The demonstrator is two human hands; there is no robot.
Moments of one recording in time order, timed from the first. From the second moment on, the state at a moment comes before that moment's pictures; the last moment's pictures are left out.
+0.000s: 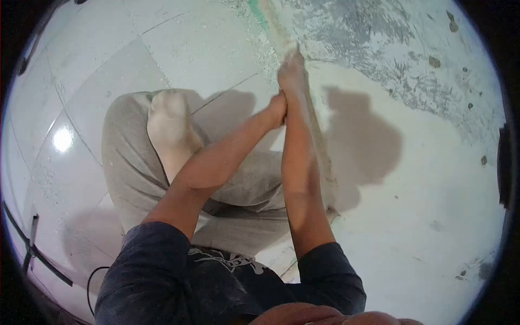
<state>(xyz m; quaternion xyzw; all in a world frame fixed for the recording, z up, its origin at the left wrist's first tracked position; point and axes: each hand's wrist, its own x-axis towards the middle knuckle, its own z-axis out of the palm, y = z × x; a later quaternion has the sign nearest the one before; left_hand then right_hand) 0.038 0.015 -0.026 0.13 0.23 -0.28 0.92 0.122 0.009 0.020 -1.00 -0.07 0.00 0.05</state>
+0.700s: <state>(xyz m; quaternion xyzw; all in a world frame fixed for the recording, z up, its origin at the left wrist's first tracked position) 0.006 0.021 -0.007 0.25 0.07 -0.45 0.85 0.072 -0.033 0.045 -0.99 0.13 -0.03 0.01</state>
